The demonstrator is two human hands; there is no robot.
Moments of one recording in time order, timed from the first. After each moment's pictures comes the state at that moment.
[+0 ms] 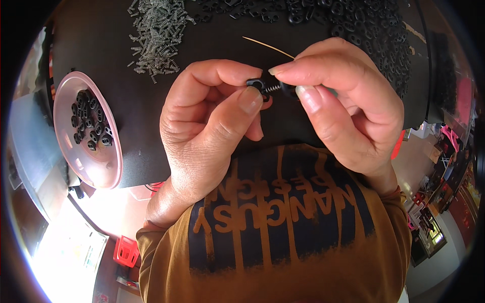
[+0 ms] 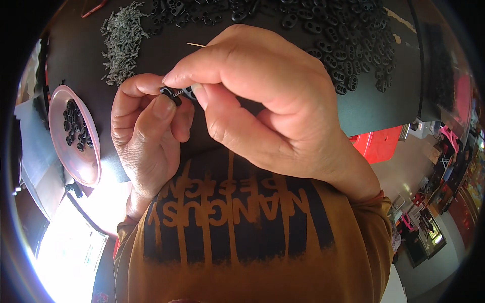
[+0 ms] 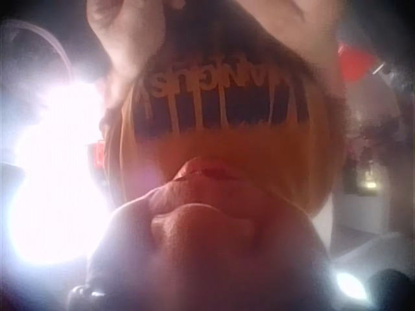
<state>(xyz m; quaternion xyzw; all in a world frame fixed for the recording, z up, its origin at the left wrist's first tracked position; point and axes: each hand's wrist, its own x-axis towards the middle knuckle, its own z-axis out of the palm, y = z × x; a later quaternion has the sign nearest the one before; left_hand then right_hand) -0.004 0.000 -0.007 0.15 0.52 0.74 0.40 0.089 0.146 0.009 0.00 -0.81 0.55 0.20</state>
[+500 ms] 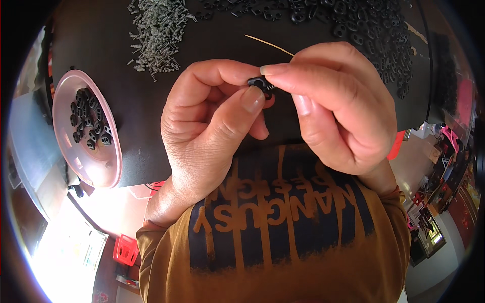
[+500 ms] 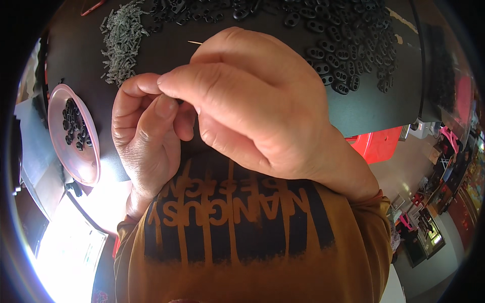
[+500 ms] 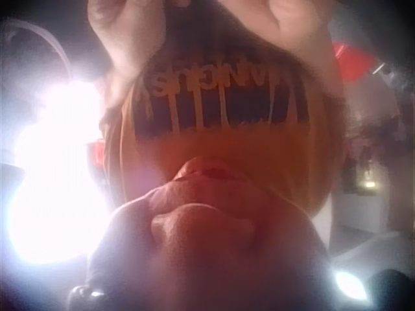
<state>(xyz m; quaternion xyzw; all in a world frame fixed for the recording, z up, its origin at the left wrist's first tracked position) -0.004 -0.002 -0.010 0.15 0.52 0.74 0.40 0.083 0.146 0.002 0.07 -0.86 0.42 0.27</state>
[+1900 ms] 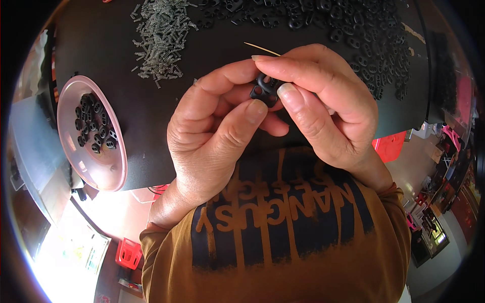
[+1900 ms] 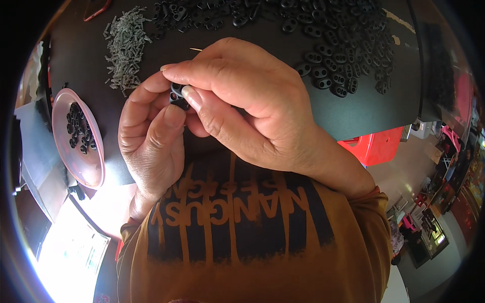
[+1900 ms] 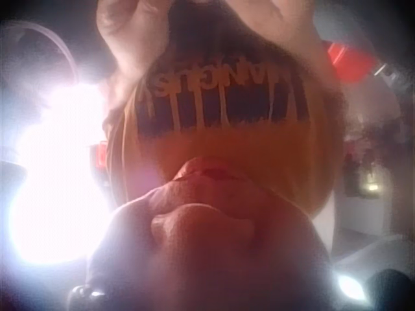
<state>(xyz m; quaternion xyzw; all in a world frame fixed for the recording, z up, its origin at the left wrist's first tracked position) -0.005 -0.006 -0.014 0.19 0.46 0.75 0.43 0.082 0.136 -0.006 -0.01 -0.81 0.54 0.23</state>
